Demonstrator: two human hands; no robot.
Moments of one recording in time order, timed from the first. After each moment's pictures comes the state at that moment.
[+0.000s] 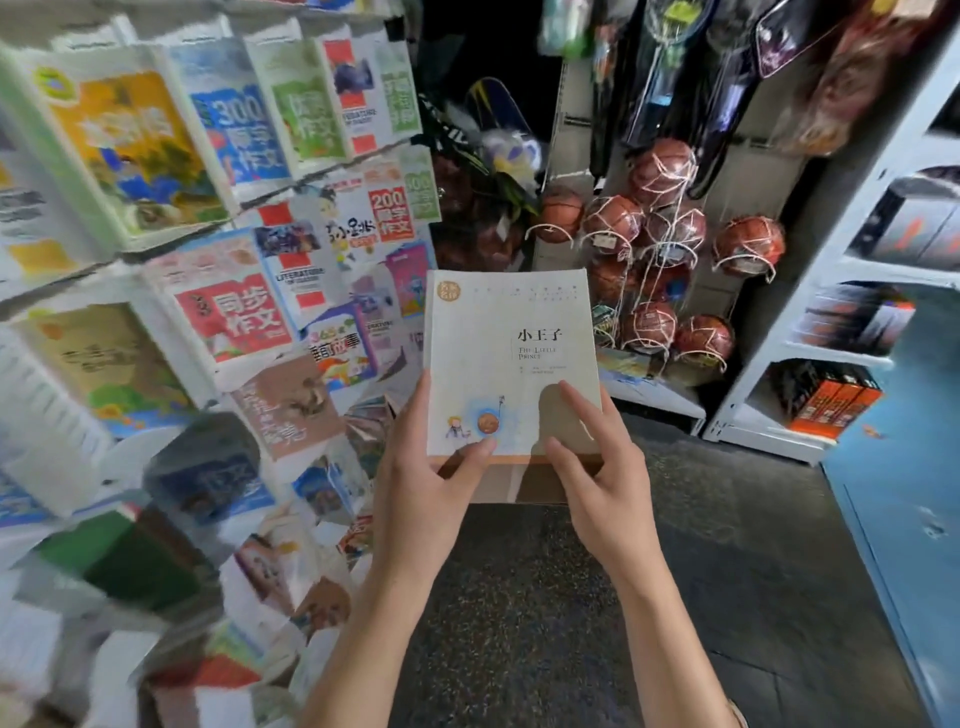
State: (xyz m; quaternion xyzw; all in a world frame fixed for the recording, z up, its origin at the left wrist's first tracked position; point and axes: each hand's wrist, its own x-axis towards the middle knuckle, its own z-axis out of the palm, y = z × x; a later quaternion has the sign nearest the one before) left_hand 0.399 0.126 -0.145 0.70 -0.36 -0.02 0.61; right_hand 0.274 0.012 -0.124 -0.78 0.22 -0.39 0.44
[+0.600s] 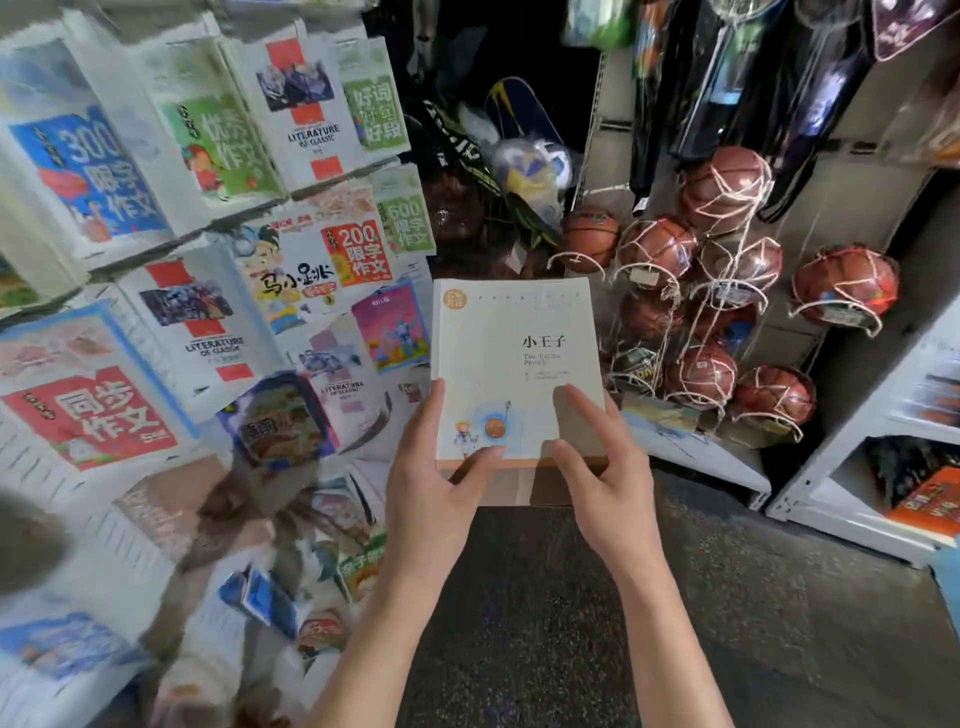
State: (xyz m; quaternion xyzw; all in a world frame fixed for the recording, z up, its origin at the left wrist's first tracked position) left_hand 0.523 -0.183 -0.160 0.73 -0.30 0.01 0.62; right_hand 0.418 -0.311 -0.145 -0.78 0.22 -0.36 0.47
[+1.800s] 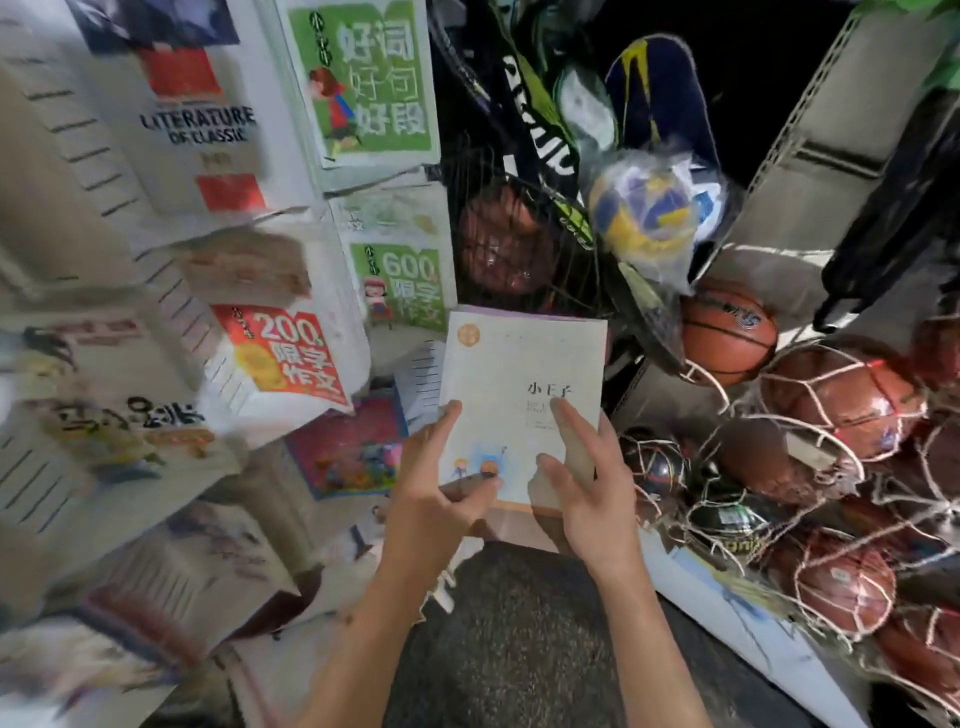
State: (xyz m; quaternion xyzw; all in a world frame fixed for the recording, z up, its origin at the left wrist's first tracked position) left_hand 0.966 -0.547 -0.246 0.76 -0.20 -0.04 0.62; right_hand 0.890 -0.702 -0.212 -0.79 0.11 -0.27 0.54
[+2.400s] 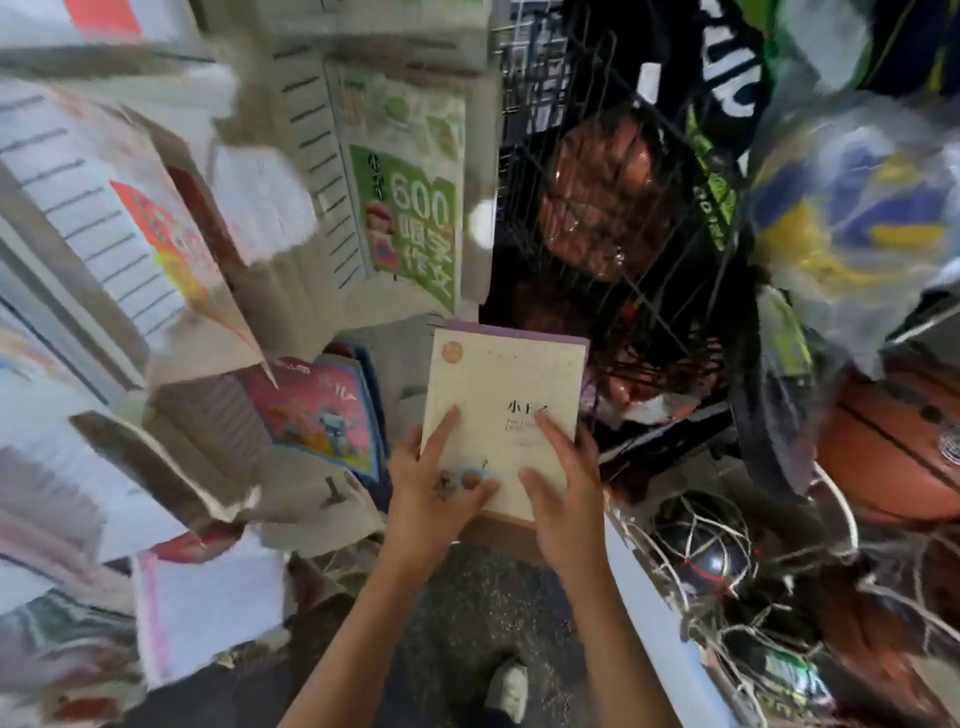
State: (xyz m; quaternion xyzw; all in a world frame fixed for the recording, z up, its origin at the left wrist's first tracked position) left_hand 1.051 -0.681 -0.375 0.82 0.01 0.03 0.57; right_hand 1.038 -0.841 -0.341 -0.84 0.02 -0.08 0.53
